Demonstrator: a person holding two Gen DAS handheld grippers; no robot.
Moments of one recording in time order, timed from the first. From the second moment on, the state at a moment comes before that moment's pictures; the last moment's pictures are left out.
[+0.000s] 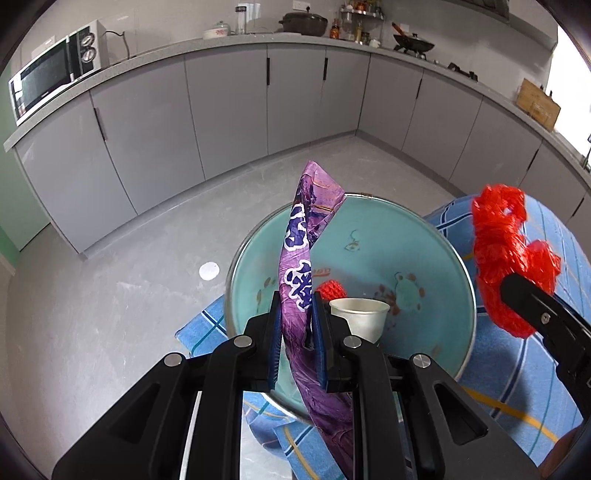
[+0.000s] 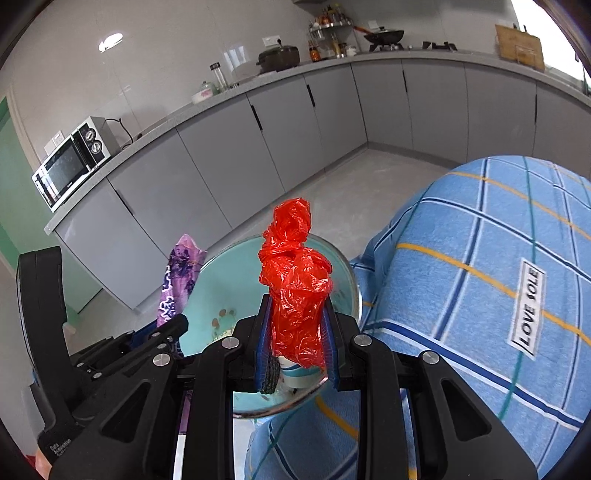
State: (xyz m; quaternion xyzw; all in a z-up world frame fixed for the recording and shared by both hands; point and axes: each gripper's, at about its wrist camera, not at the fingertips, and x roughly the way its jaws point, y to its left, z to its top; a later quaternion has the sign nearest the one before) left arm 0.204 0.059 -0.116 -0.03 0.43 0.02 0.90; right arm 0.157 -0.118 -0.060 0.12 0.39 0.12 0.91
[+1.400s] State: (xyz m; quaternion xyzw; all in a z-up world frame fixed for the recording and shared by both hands) left arm 0.207 0.043 -0.112 0.03 0.43 0.07 0.90; right arm 0.158 -0.151 -0.067 0.20 0.36 0.10 0.91
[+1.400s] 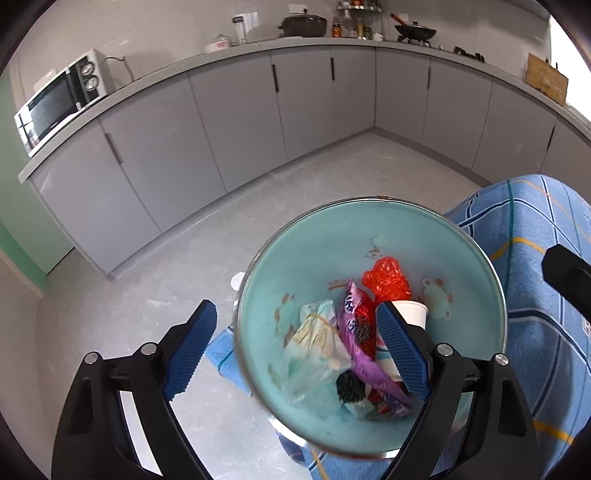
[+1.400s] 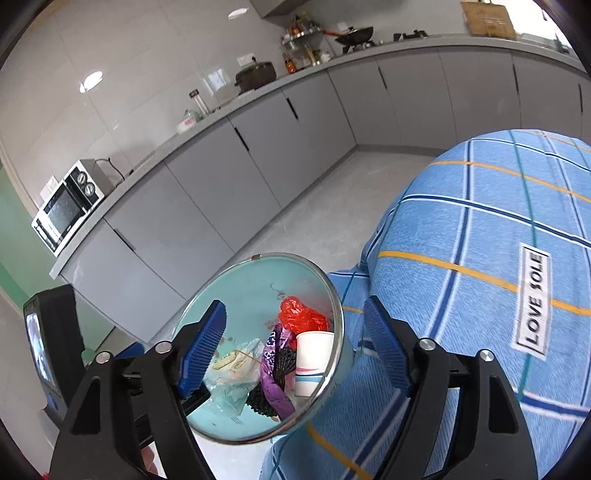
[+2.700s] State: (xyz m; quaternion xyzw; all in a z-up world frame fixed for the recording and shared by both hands) left arm 0.025 0.059 0.013 0.02 0.23 0.10 0.97; right arm -0.026 -0.152 0.050 0.14 0.14 0.06 0.98
